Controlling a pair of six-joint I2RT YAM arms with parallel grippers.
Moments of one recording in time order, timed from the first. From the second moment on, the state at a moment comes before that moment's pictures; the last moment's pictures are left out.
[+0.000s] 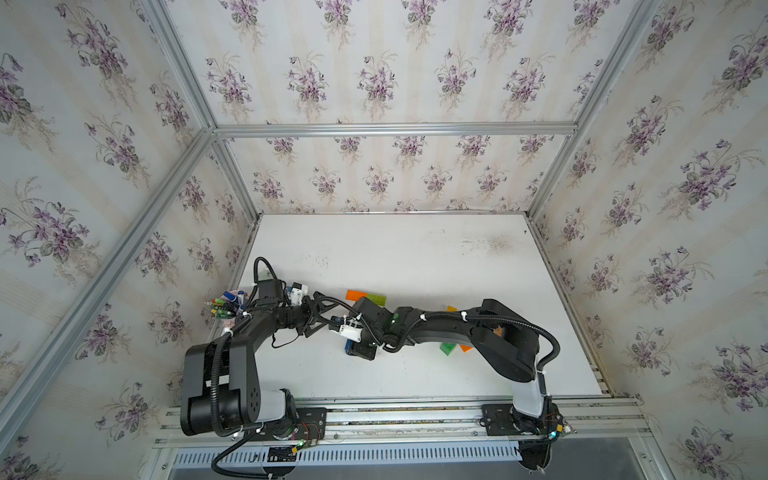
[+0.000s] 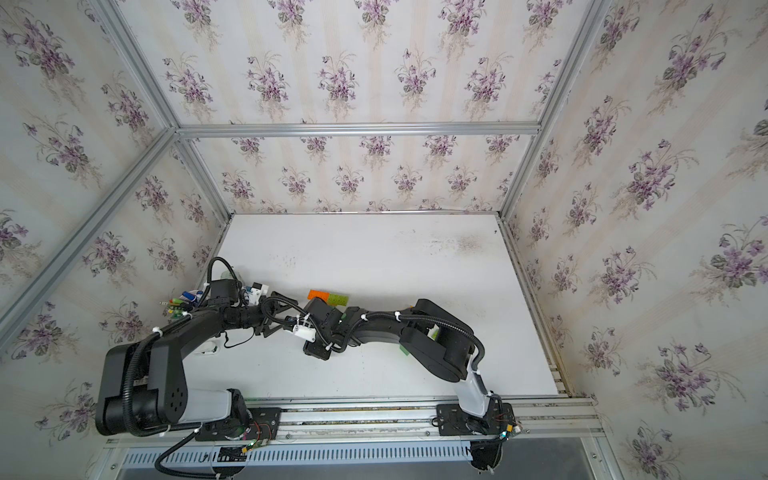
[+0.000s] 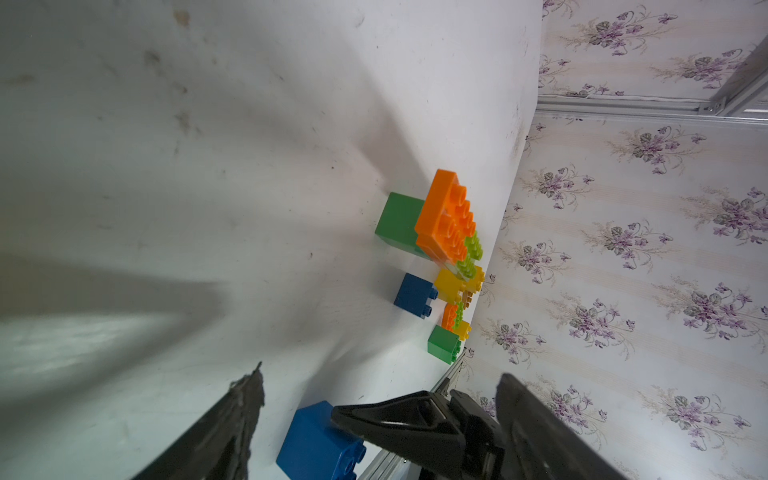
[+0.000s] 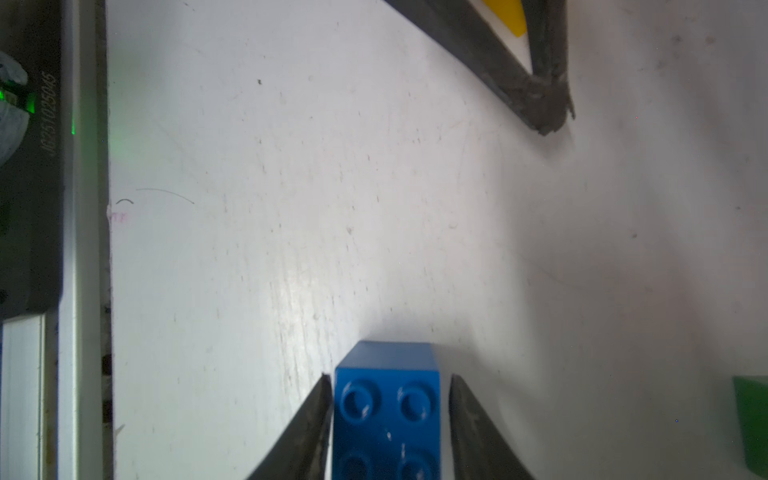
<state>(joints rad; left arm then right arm) 0.21 1.39 0.59 -0.34 0.90 -0.55 1.13 2.01 1.29 -0.25 -0.22 -0.18</state>
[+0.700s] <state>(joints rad) 0.14 1.49 0.64 -0.28 0.95 -0.57 0.99 1.85 1.34 -0.36 -0.29 -0.35</state>
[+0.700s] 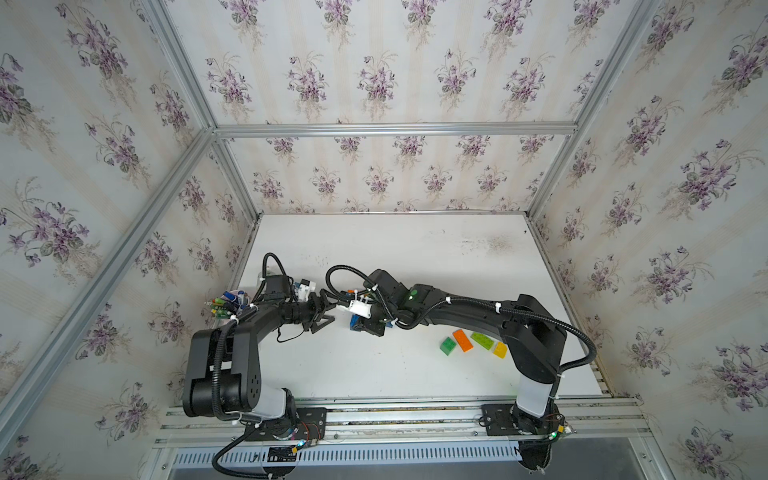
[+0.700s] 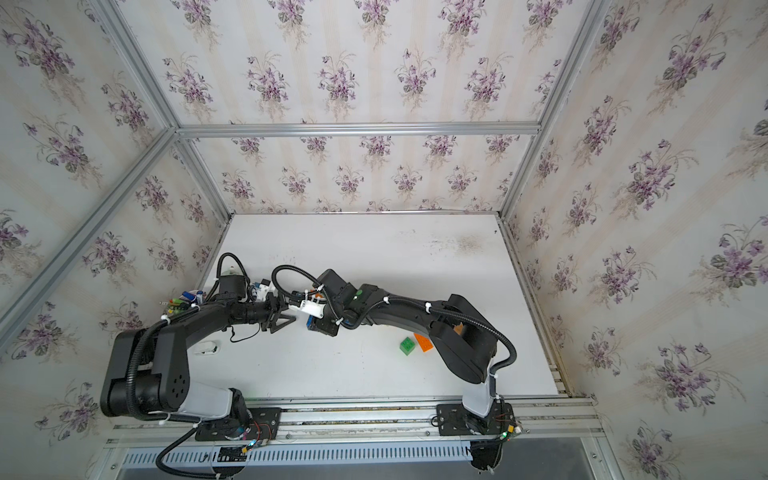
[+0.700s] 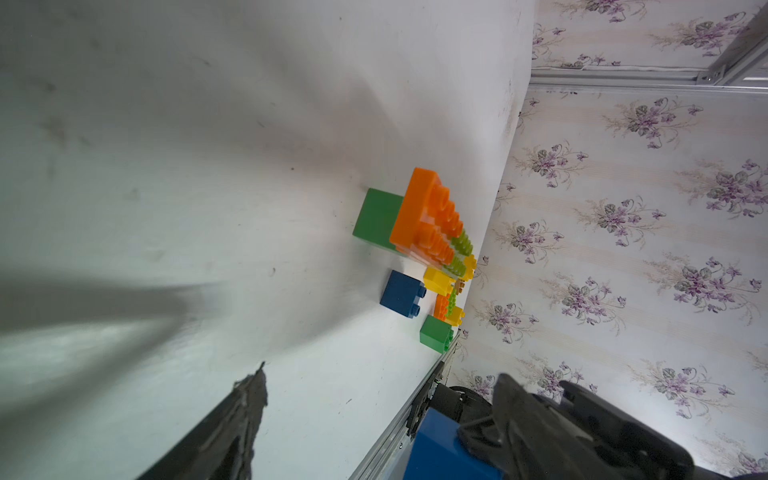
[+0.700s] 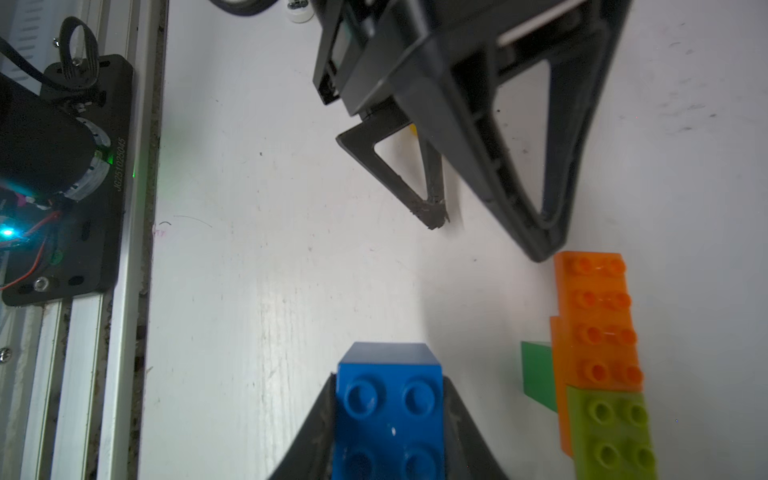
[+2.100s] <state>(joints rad) 0.03 1.75 0.81 -0.15 0.98 -0.60 0.81 2.03 1.53 -0.43 -0.35 -0.53</state>
